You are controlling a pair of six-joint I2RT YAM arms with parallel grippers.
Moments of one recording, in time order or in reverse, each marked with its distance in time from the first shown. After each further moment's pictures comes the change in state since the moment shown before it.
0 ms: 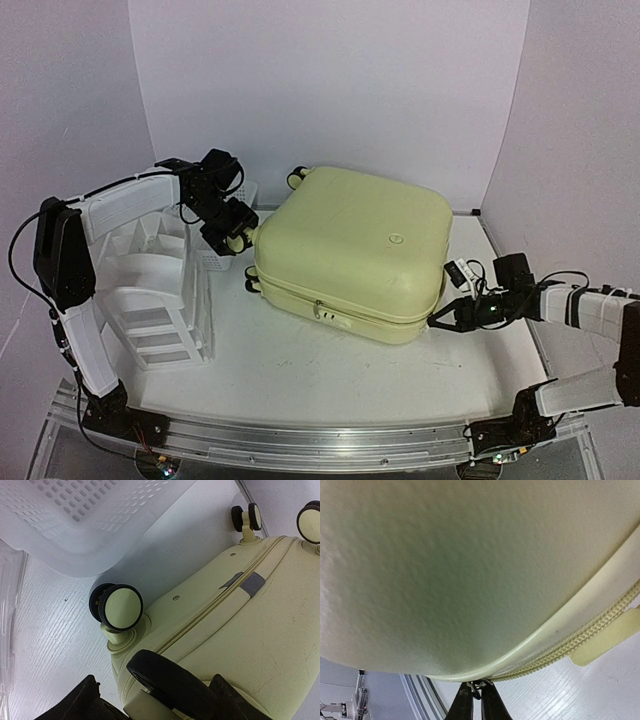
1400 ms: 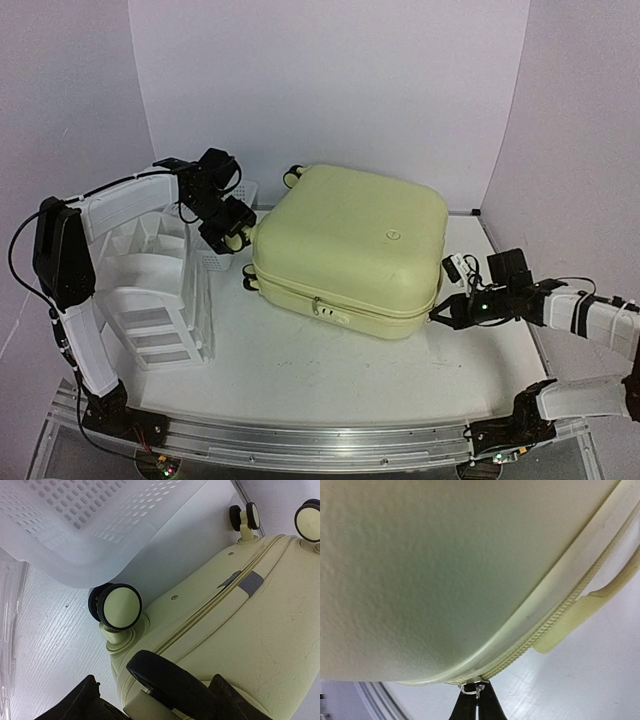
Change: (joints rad) left arm 0.018 0.002 0.000 0.012 -0.011 0.006; right arm 0.123 -0.085 0.004 0.022 0.363 0.114
